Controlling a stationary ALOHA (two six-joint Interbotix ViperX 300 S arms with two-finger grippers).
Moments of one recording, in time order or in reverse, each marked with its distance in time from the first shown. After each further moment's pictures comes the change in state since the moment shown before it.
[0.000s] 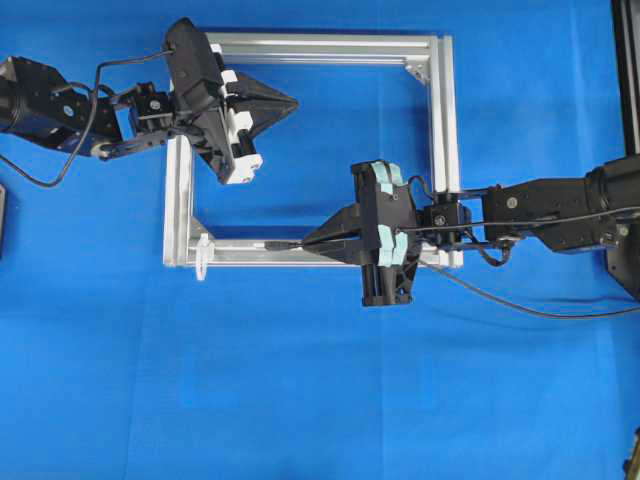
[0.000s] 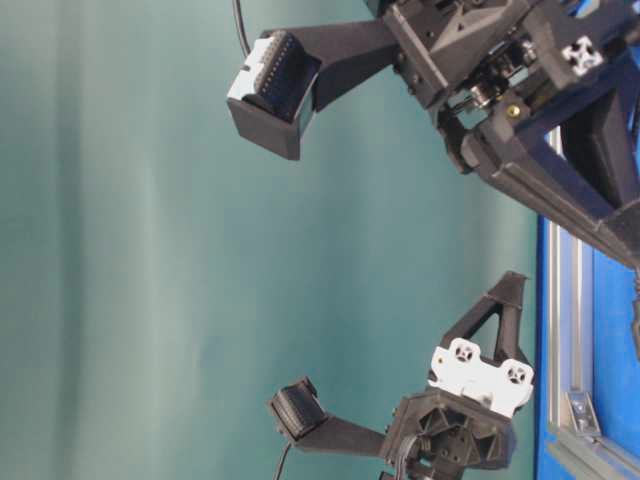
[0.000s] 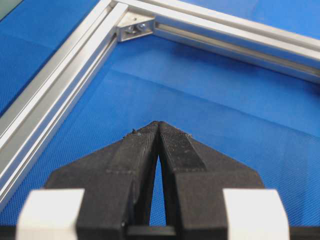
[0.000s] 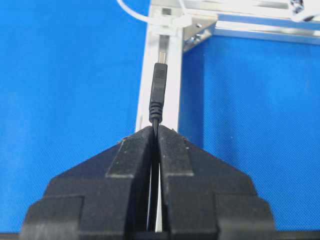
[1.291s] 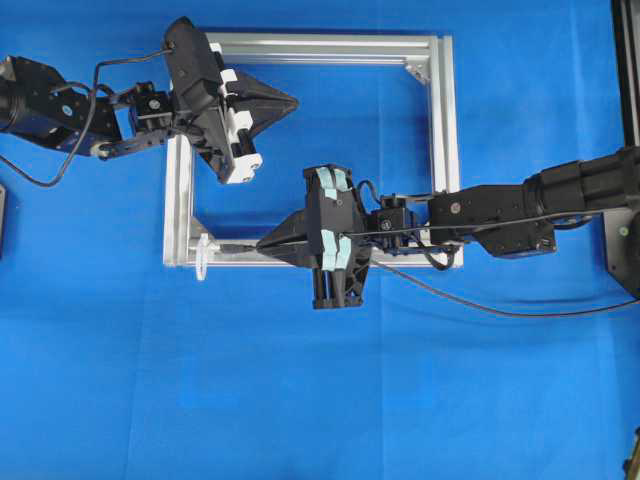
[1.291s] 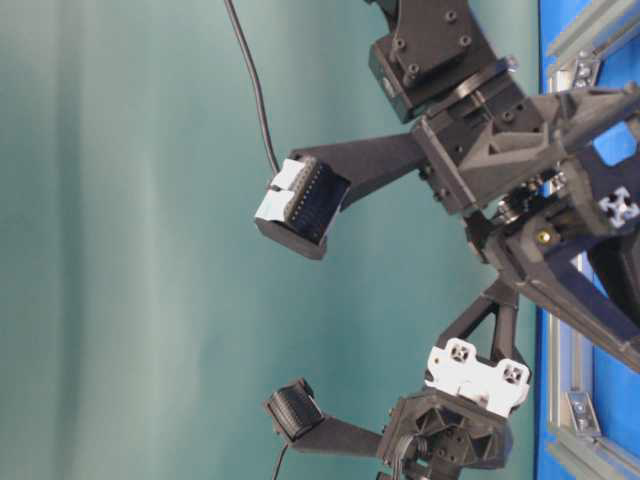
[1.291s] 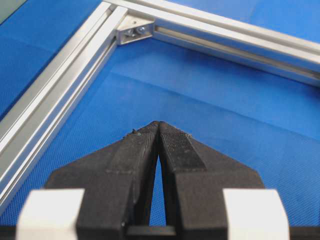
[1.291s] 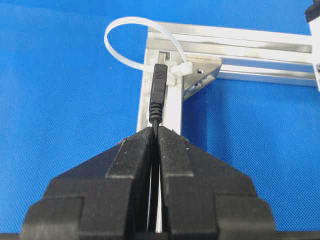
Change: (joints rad) left arm -0.002 -0.006 0.000 0.000 0.000 0.000; right arm 0.000 0.155 -0.181 0.000 0.009 -0.005
